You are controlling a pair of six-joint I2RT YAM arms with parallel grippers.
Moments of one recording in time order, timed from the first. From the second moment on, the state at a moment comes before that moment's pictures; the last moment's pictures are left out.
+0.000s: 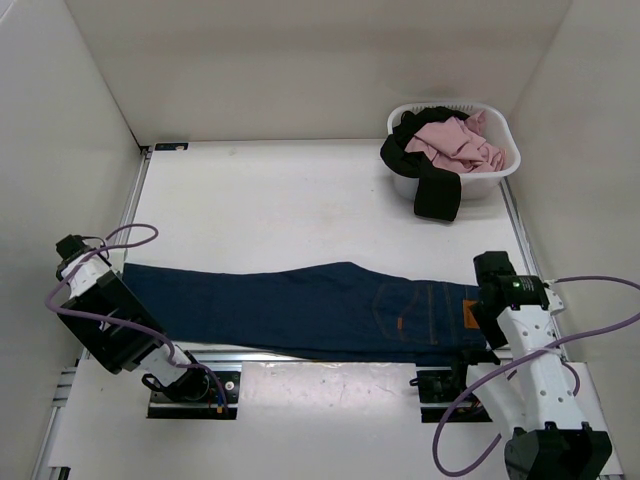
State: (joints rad) left arm 0.78 1.49 0.90 -0.67 -0.14 0.75; right arm 0.04 0.78 0.72 -1.39 0.48 1.23
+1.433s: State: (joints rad) left arm 0.49 1.60 0.85 -0.65 -0.32 0.60; right arm 0.07 1.59 0.82 -1.05 0.39 1.06
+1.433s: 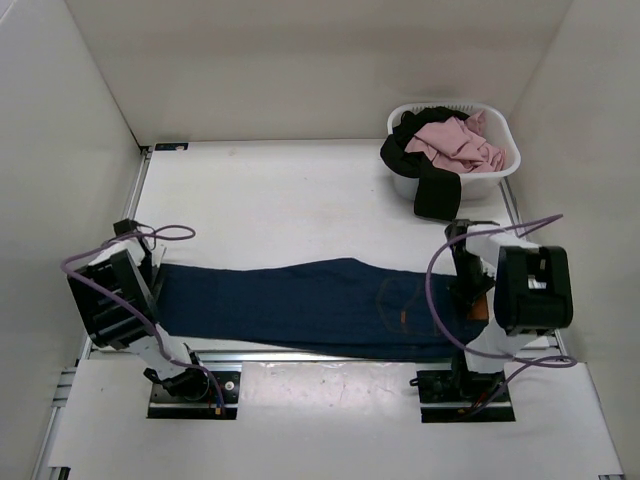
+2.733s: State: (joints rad) left arm 0.30 1.65 0.93 -0.63 -0.33 0.46; right arm -0.26 1.37 0.63 -0.34 0.11 0.92
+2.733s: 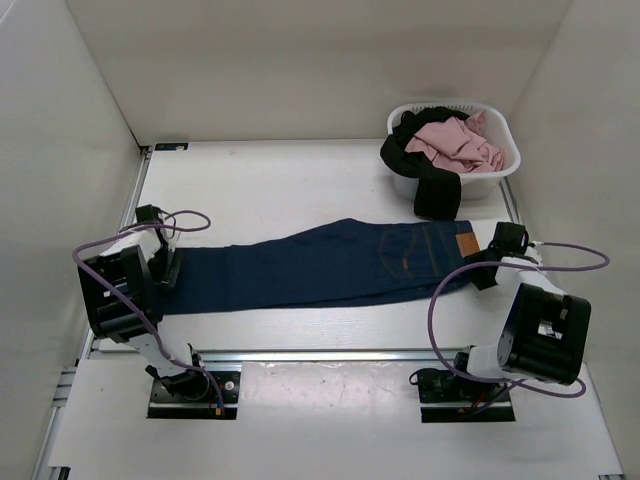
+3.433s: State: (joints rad) left arm 0.18 1.64 0.93 -0.70 -0.33 0.43; right arm -0.29 0.99 0.70 -0.46 0.26 0.68
